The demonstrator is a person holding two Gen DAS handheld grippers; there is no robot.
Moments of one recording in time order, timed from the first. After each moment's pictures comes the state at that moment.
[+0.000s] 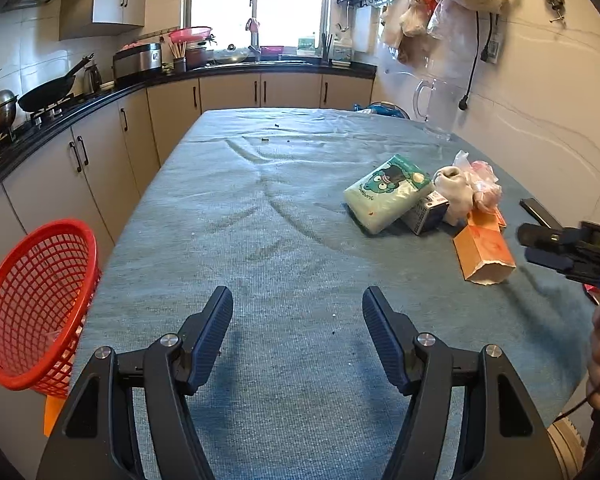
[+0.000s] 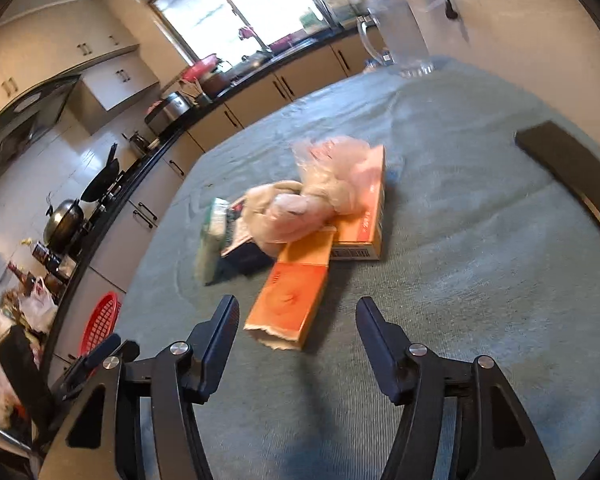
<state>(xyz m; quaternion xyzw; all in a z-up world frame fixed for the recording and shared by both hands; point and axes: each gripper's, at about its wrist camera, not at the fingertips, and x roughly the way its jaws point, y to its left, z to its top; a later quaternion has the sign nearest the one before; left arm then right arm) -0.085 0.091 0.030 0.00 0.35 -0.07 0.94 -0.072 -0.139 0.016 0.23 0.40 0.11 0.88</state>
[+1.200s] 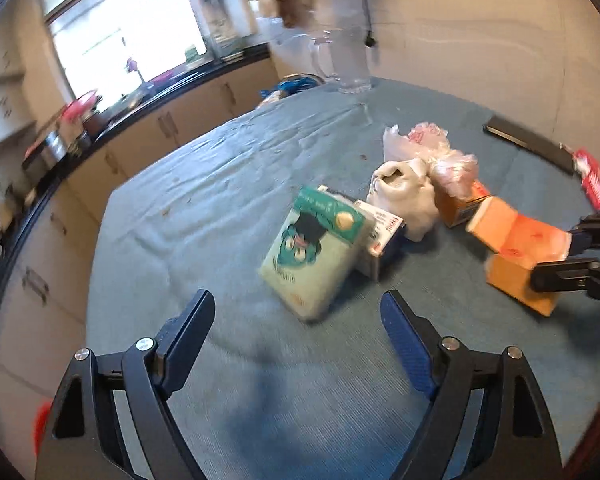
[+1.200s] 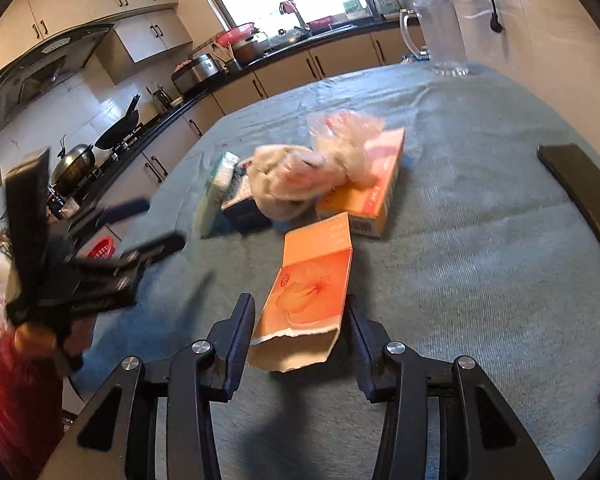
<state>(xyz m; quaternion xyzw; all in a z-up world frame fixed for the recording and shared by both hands) 0.006 0.004 0.040 0.22 0.35 -0.20 0.89 -0.082 -0.148 0.001 0.15 0.41 0.17 0.89</state>
